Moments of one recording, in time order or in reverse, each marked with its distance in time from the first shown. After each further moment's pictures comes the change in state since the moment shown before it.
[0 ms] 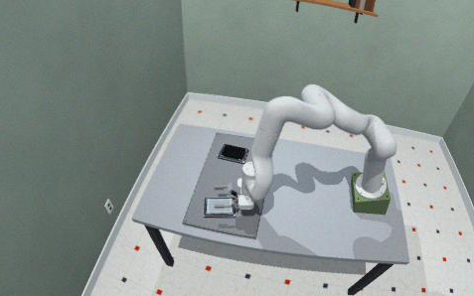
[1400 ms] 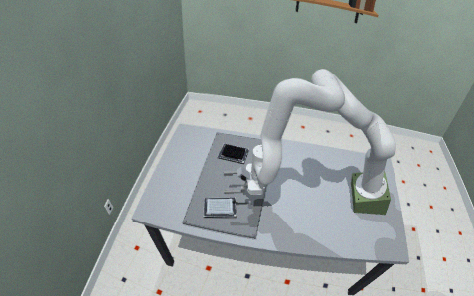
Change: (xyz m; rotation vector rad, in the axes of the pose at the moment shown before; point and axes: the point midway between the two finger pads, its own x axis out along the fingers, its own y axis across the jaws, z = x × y) arm -0.046 -0.044 0.057 0.006 0.001 0.001
